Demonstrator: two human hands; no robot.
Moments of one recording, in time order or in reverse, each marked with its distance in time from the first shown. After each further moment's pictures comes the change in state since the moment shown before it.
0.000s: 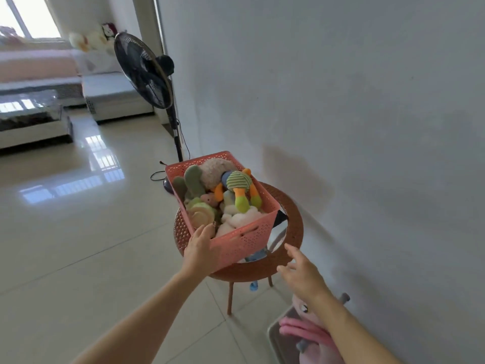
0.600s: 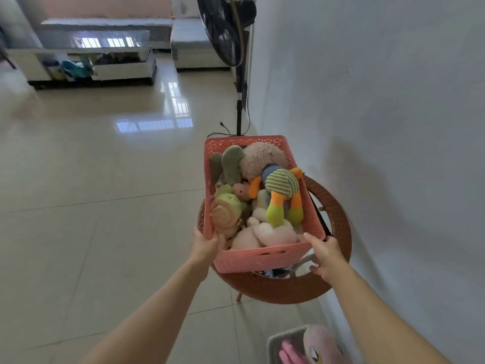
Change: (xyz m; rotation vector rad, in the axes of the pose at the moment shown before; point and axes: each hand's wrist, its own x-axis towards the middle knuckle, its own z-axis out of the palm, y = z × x) left_hand 0.085 -0.024 0.040 -0.676 0.232 -0.780; right_hand 0.234 -0.001 -0.007 0.442 -0.098 0.428
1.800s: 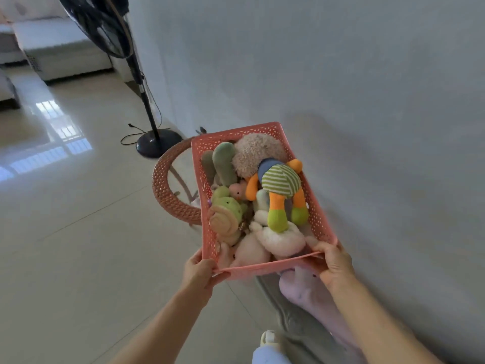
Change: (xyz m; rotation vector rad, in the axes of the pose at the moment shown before) left_hand -0.163 -0.135 -0.078 -0.291 -0.477 -0.225; right_hand -0.243 0.218 -0.040 0.934 0.345 -0.078
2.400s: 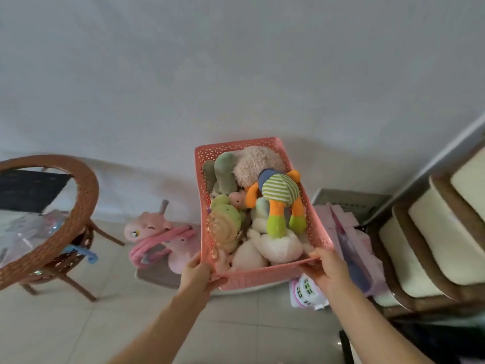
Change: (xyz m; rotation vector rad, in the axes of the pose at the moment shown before) left_hand -0.137 -0.221 0.156 0.607 -0.491 -0.206; right_hand -0.132 -0.002 -0.364 0.428 0.590 -0.118
